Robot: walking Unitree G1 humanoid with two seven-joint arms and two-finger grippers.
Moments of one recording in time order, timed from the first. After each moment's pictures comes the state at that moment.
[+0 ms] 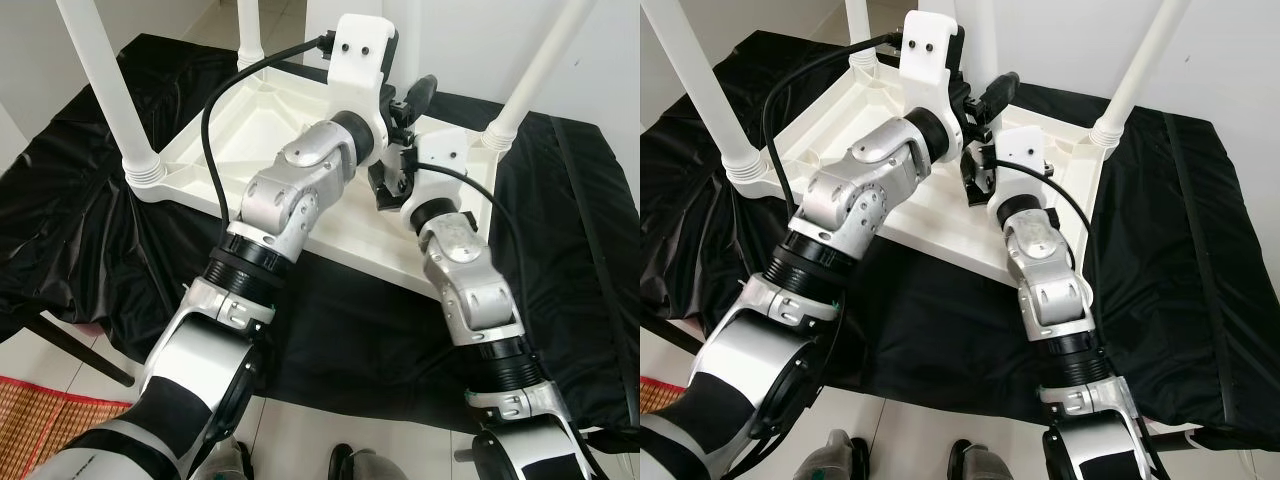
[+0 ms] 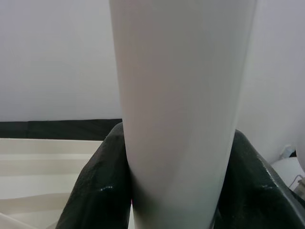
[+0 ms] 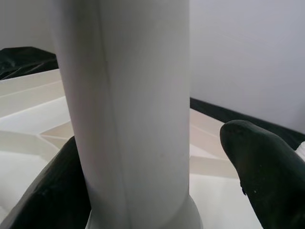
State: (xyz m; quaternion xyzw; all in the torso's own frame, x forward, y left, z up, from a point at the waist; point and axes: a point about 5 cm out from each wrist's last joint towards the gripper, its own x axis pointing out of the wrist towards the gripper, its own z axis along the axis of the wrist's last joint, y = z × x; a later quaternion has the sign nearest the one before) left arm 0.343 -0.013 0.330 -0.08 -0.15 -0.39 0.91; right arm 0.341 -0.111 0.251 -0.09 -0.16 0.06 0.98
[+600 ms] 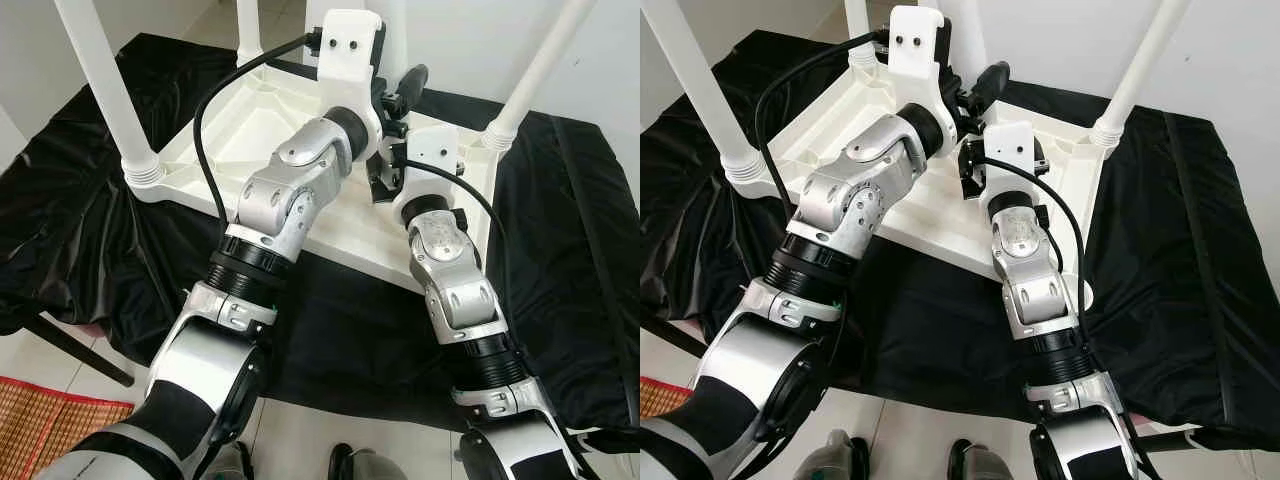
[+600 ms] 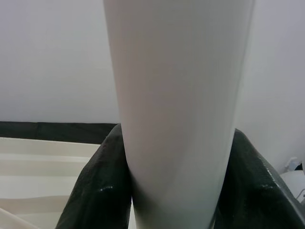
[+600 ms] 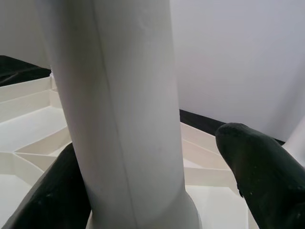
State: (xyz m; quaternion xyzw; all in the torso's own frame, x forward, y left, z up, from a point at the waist) left arm 0.344 -0.011 0.332 -0.09 -0.16 -0.37 0.91; right arm 0.341 -0.099 0.253 -0.11 -0.17 0.02 0.98
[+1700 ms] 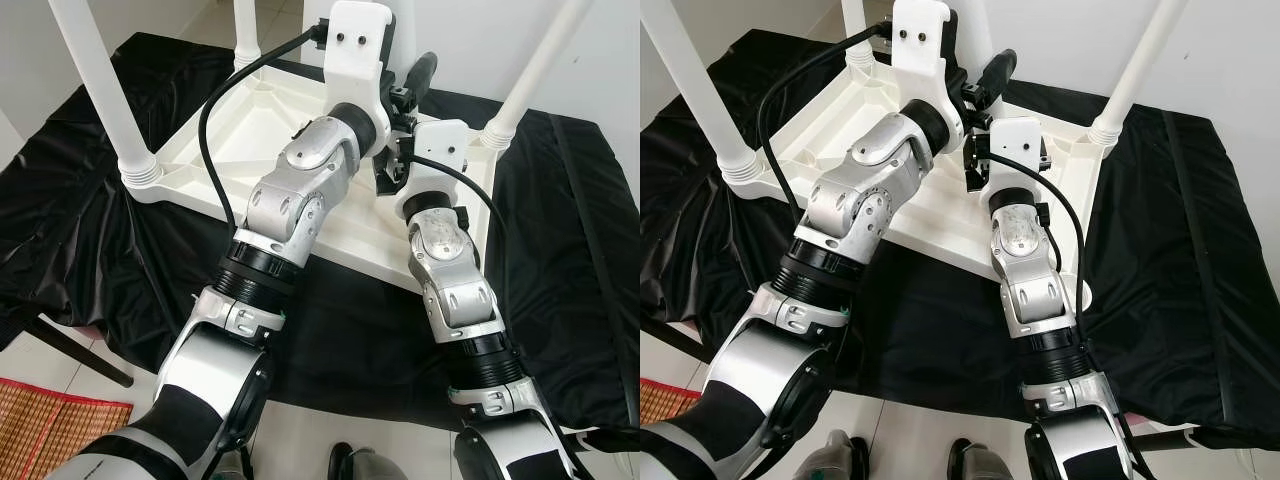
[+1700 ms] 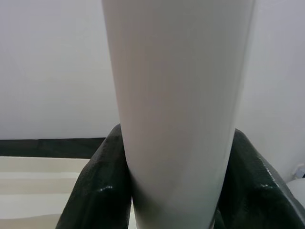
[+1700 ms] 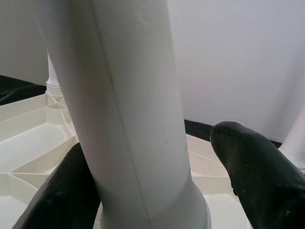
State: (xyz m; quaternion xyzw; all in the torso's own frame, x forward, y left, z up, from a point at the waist) left arm 0.338 -0.015 0.337 -0.08 -0.19 -0.37 0.91; right arm 0.340 -0.096 0.257 -0.08 -0.20 0.03 0.98
